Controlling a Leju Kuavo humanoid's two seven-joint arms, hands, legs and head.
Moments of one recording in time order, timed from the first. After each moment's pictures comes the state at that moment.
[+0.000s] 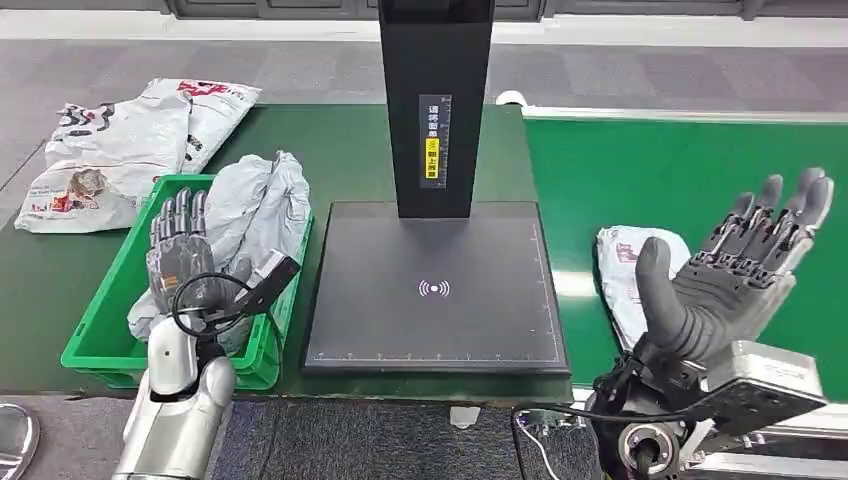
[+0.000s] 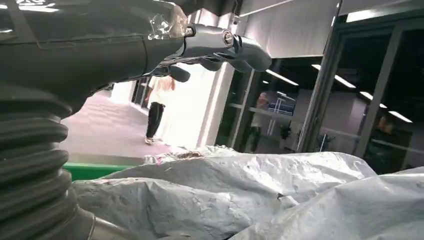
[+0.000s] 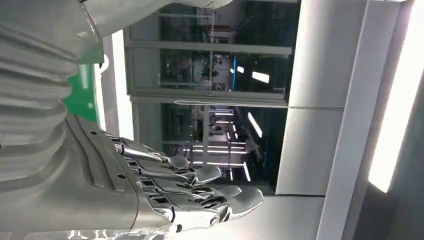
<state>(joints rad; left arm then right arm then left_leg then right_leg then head) -0.25 -0.06 0.03 -1.37 -1.48 0.48 0.19 -0.11 0.16 0.19 -1.81 0.28 -0.62 -0.43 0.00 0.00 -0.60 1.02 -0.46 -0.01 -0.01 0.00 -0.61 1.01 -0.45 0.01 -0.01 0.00</state>
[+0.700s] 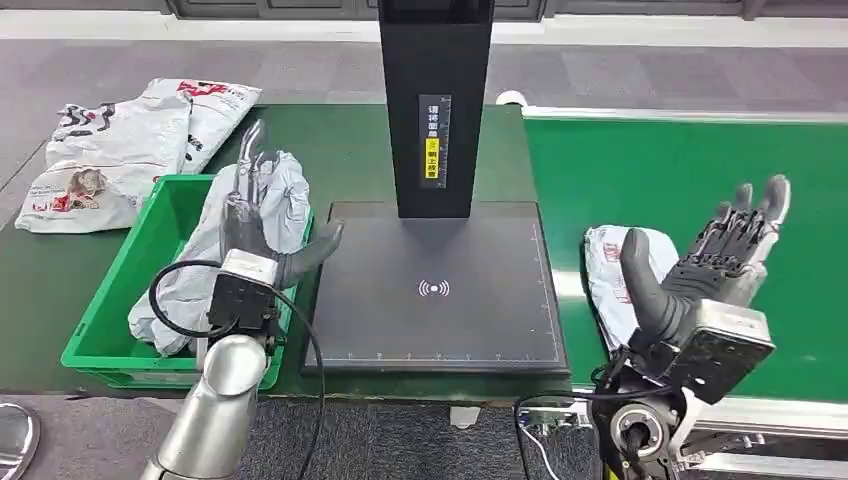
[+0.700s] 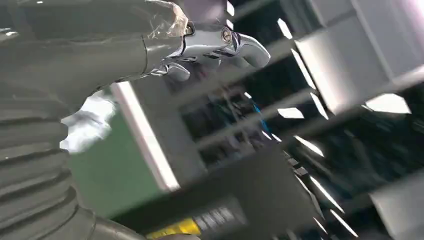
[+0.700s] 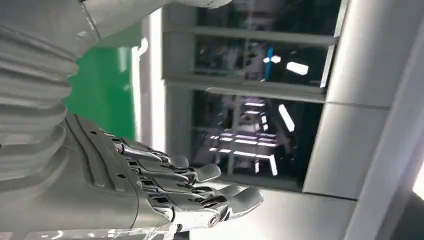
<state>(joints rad) -0.32 -0.14 -0.28 -1.58 -0.45 0.35 -0.33 -0.12 0.16 0.13 -1.70 0.34 -0.62 -0.36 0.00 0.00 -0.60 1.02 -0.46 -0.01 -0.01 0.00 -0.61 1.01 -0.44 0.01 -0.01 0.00</state>
